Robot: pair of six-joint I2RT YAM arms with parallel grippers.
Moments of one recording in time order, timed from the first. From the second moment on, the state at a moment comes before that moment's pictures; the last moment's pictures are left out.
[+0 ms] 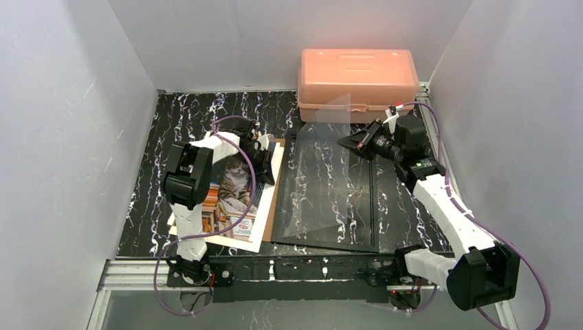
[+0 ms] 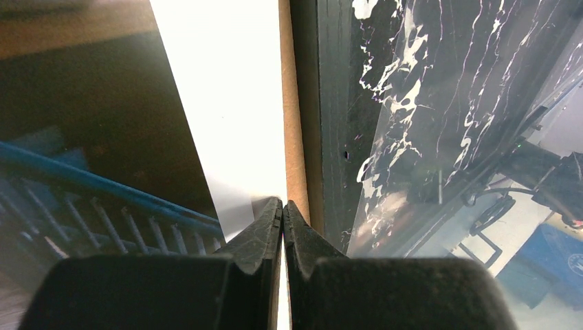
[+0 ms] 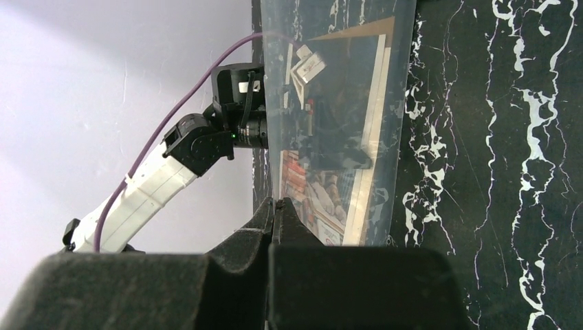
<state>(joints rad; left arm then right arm) -0.32 2.01 1.30 -0.65 0.63 -0.16 0.27 1.11 0.90 -0.14 -0.50 1.05</state>
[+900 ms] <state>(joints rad) -0.32 2.01 1.30 -0.65 0.63 -0.16 0.27 1.09 0.86 0.00 -0.56 1.12</state>
